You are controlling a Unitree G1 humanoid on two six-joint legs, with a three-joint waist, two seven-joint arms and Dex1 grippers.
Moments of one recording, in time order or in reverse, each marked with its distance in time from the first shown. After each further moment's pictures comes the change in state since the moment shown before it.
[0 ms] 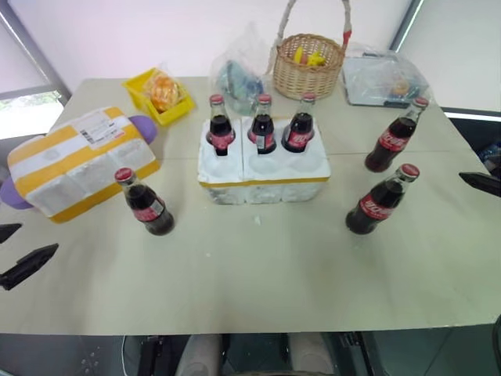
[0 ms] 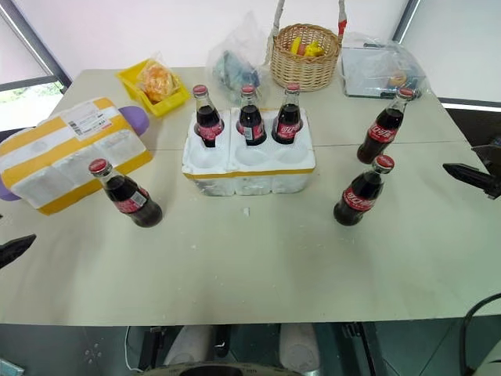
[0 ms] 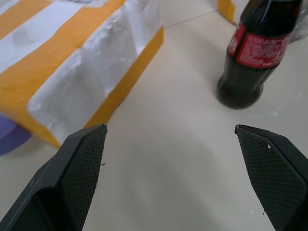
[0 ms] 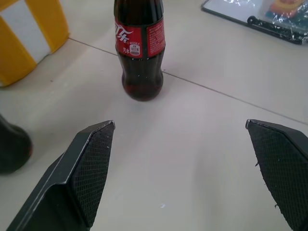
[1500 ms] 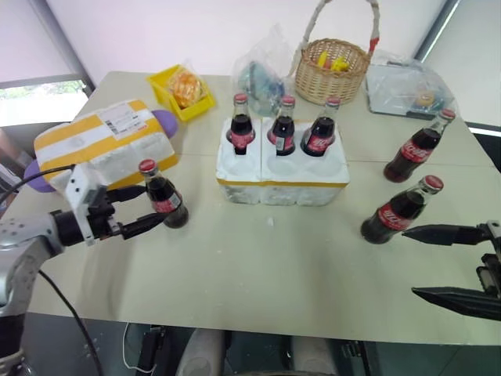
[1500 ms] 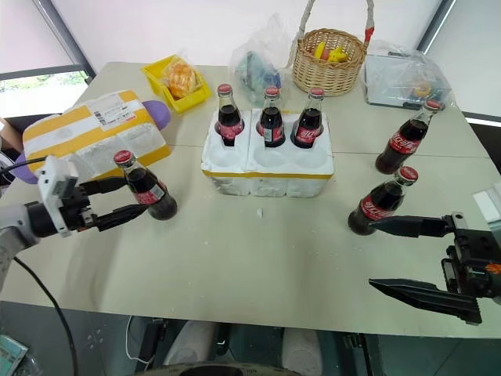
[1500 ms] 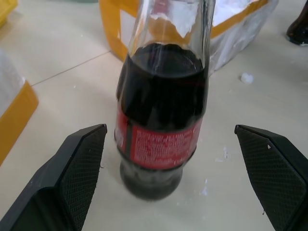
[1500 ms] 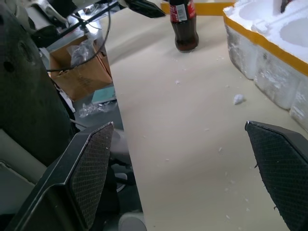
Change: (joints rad) left arm -0.545 -0.023 -0.627 0.020 0.043 0.050 0.043; right arm 1.025 0.170 -0.658 -1.755 0.829 0.873 -0.035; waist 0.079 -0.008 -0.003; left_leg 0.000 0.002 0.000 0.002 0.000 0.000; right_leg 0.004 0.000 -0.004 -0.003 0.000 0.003
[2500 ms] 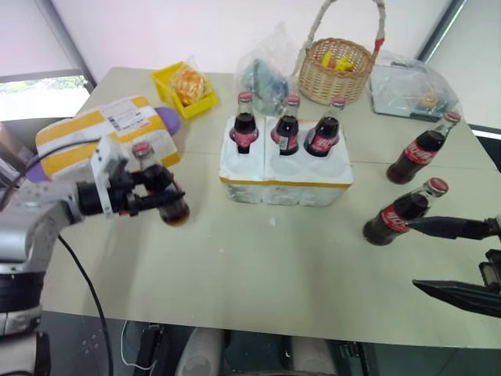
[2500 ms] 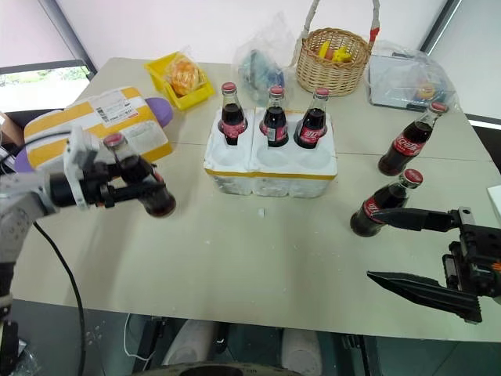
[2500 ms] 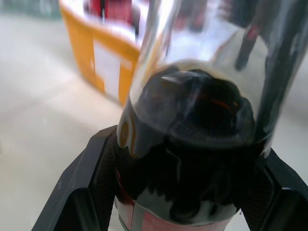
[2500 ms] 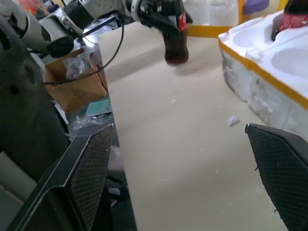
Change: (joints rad) left arm -0.377 0.036 -0.129 0.098 -0.064 0.181 -0.076; right arm 0.019 0.020 -0.047 -0.016 0.101 -0.033 -0.118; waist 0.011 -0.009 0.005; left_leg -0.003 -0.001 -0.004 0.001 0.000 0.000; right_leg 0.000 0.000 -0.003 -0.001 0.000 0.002
